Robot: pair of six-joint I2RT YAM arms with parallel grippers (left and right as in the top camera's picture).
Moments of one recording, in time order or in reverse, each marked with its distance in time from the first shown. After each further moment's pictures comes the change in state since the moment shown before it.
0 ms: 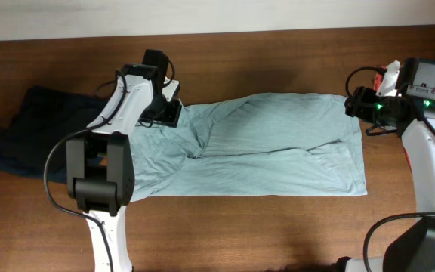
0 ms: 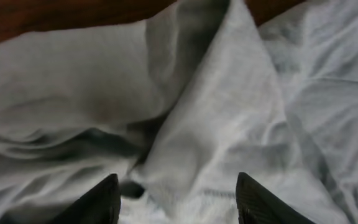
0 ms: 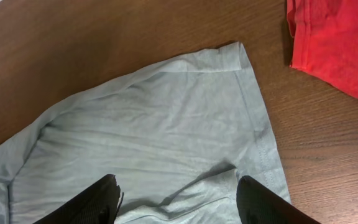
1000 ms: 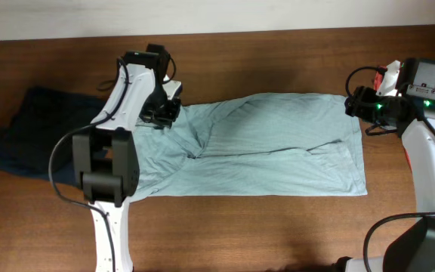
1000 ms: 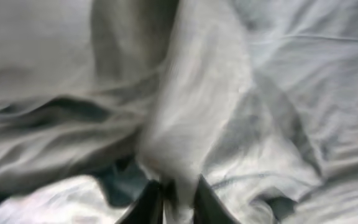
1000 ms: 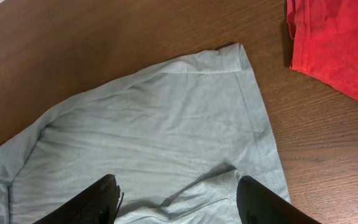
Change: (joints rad) left arm -0.003 0.086 0.229 -0.293 0.048 0.018; right arm 0.000 0.000 0.000 0.003 0.000 0.000
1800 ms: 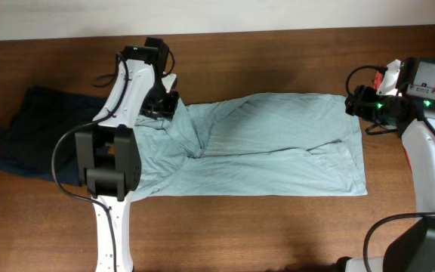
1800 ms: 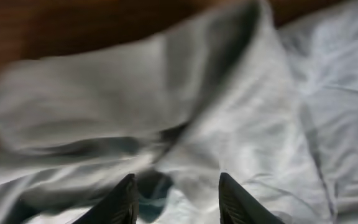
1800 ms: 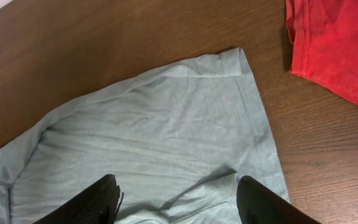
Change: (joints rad) left arm 0.008 0.082 0.104 0.000 -0.043 -0.065; right arm 0.000 0.000 0.000 0.012 0.000 0.000
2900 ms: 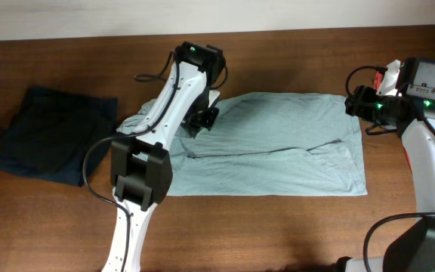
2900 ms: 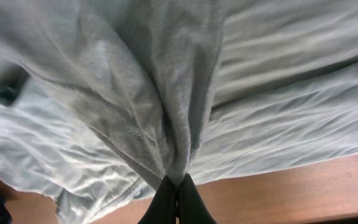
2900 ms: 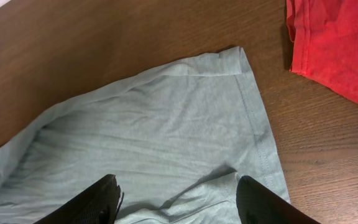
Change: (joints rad) left arm -0.267 0.002 0.167 -0.378 -0.065 -0.083; right arm 0.000 0.000 0.000 -0.004 0.000 -0.001
